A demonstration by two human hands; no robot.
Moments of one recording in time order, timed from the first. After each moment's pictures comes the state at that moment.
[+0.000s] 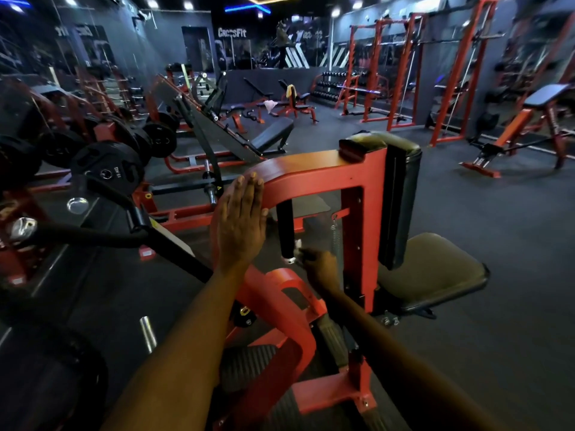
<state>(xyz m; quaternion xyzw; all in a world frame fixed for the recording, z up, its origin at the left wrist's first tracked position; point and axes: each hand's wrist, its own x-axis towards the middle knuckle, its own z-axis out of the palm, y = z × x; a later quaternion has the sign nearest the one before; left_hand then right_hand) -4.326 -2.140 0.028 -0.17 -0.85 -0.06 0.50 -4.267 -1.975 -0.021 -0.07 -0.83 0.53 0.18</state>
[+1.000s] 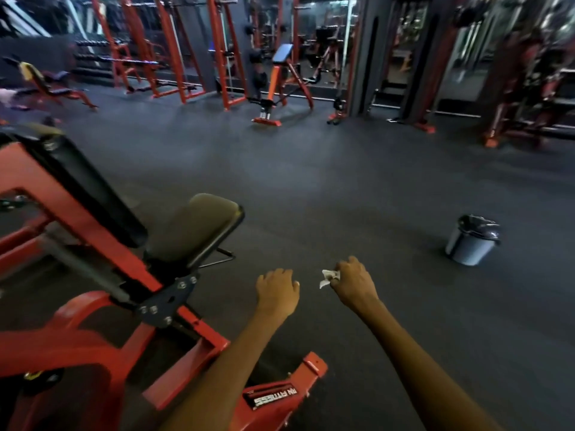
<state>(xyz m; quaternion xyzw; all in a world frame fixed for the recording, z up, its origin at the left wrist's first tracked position) -3.943 -1.713 -0.058 -0.47 -0.88 -0.07 -0.06 -3.811 -1.610 -0.045 -0.44 -0.87 0.17 0.12</state>
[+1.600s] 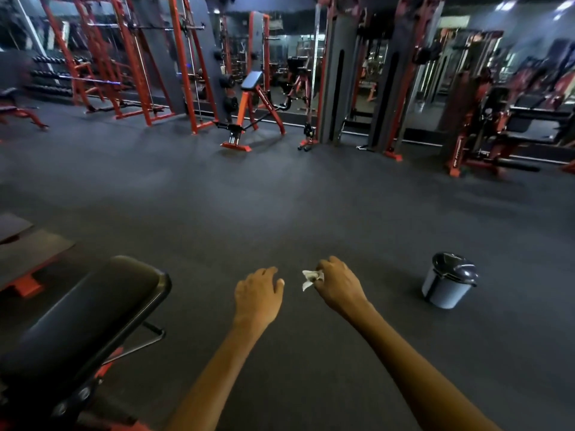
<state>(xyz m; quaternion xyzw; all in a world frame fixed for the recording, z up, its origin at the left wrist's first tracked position) -4.006 -1.436 -0.027 -0.48 -0.86 -0.17 -0.02 -3.872 -1.330 -0.009 -0.42 -0.89 0.14 0.15</state>
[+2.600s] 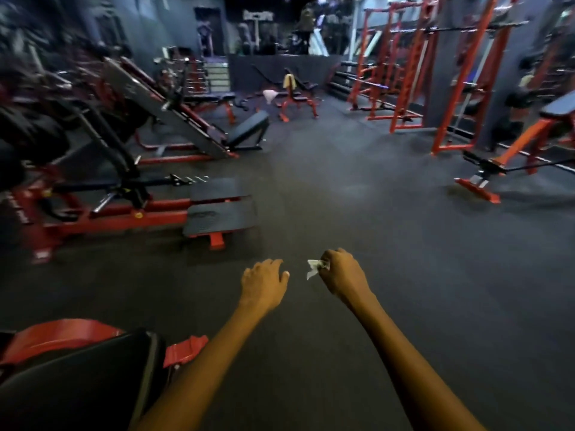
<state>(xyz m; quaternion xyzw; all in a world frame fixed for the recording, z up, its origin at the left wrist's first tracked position) -4.536 -1.143 -0.010 -0.05 -0.99 -0.14 0.02 -4.538 -0.975 0.004 0.02 -0.97 0.22 0.08</state>
